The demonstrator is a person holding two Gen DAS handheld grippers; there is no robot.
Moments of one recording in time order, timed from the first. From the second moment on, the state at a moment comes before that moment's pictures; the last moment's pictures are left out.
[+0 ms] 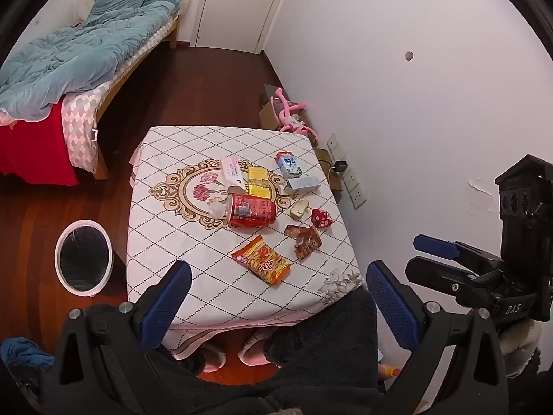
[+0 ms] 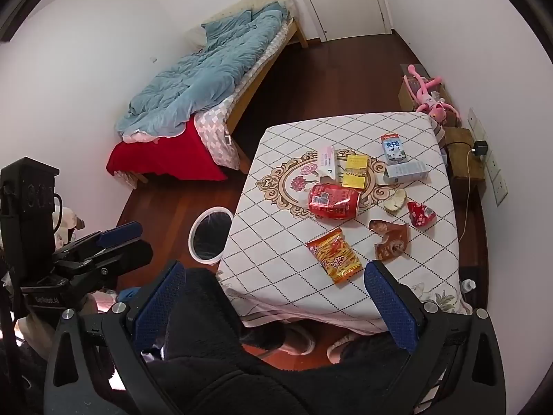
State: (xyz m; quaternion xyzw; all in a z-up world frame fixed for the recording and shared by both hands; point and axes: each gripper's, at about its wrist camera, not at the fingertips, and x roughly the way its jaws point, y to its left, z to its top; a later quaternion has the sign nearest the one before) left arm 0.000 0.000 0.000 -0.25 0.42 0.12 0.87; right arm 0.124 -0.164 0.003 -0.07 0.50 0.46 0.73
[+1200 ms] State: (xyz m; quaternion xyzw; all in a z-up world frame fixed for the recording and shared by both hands) left arm -0.007 0.005 0.000 -0.27 0.40 0.12 0.87; right arm 0.125 -0.151 -0.001 -0.07 0.50 0.47 0.73
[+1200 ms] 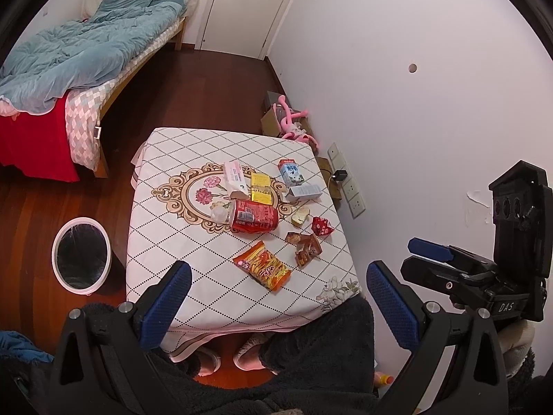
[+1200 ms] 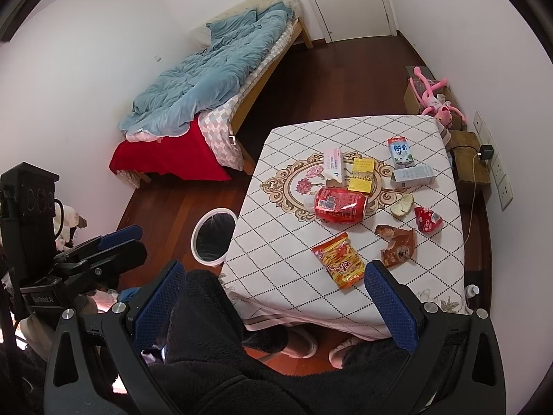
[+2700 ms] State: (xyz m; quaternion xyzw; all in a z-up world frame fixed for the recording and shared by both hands) left arm -0.007 0.003 0.002 -0.27 0.40 0.12 0.87; right arm 0.122 -0.148 0.008 -0.07 0.49 0.48 0.72
